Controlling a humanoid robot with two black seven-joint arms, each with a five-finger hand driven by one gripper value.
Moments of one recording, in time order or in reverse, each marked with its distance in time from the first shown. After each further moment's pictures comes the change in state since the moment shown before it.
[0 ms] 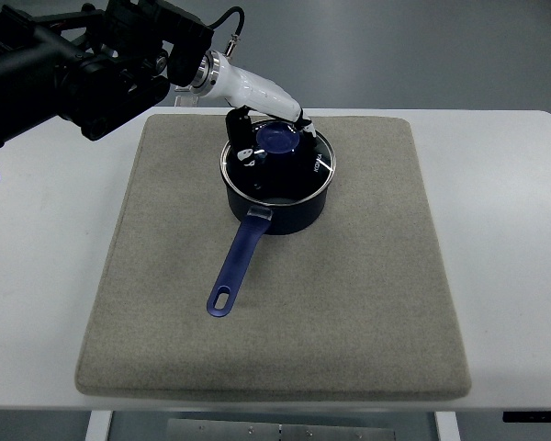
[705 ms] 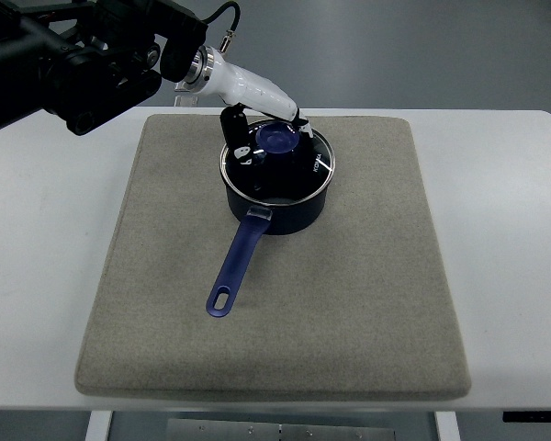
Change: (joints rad) left arm -0.027 0.040 0.001 -0.059 -0.002 -0.034 0.000; right arm 0.001 0.000 -0.001 0.000 0.000 0.000 0.000
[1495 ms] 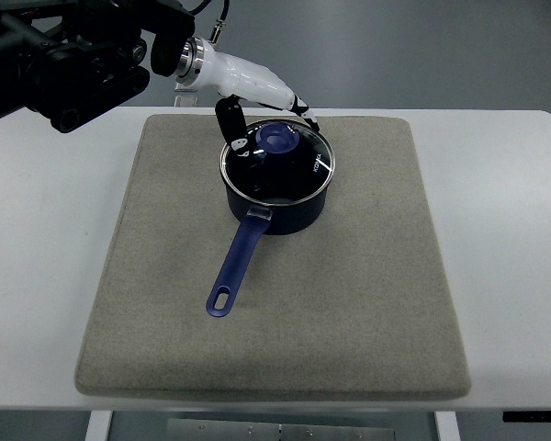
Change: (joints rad) left arm 0.002 0.059 -0.024 -0.066 0.000 0.059 0.000; right arm -0.001 0.000 0.000 0.000 0.000 0.000 0.000
